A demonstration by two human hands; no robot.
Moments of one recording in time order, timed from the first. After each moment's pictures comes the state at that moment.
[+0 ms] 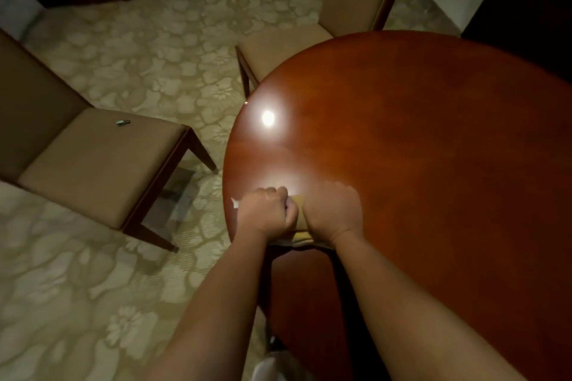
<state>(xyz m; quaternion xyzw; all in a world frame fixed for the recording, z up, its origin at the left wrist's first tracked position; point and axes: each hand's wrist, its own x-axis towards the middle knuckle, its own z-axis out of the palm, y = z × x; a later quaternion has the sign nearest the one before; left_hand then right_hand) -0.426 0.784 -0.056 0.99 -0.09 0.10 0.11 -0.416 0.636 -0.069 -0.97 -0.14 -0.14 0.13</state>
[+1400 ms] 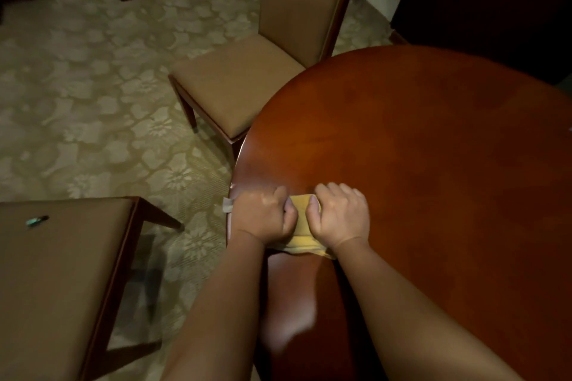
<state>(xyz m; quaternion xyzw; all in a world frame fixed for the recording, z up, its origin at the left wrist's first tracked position) -0.203 0.843 -0.078 0.94 -0.26 0.12 0.19 -0.246 0.694 -0.072 -0.98 0.02 -0.18 0.08</state>
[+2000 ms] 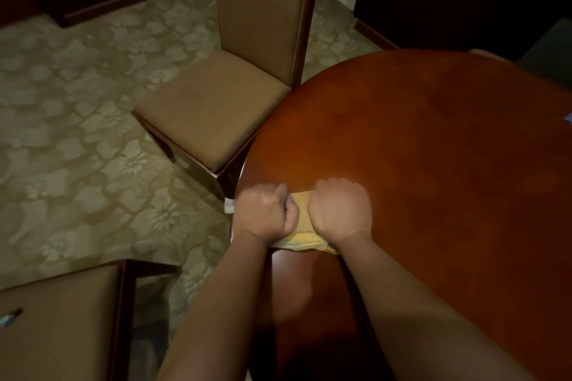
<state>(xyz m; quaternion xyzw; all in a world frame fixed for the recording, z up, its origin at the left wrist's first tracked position) -0.085 0.818 -0.072 0.91 -0.35 0.13 0.19 -0.151 0.676 -0.071 -0.97 0.09 -0.19 0.07</state>
